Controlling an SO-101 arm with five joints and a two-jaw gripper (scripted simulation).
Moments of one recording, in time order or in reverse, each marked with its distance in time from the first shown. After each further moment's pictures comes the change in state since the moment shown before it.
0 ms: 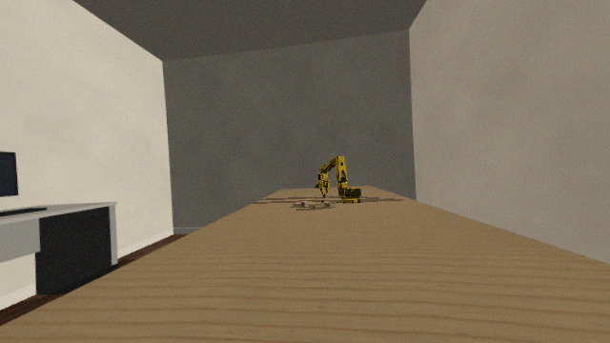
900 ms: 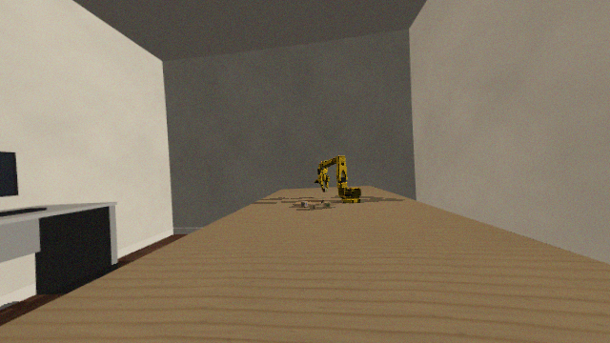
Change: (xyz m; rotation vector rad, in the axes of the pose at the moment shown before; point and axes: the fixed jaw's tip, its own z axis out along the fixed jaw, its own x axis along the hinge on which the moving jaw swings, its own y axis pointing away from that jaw) arm 0.000 0.000 -0.034 0.000 0.011 0.000
